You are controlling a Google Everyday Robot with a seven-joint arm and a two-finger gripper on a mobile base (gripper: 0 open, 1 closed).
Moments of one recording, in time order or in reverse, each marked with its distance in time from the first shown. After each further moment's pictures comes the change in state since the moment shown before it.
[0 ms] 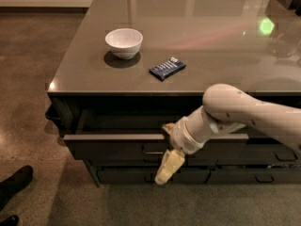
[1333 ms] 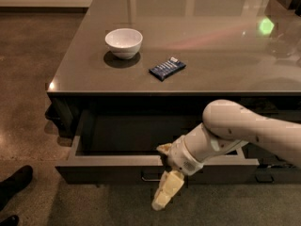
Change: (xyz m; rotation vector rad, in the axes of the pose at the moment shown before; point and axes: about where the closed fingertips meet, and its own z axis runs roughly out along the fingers) arm 0.005 0.076 0.010 -0.130 -0.023 0.071
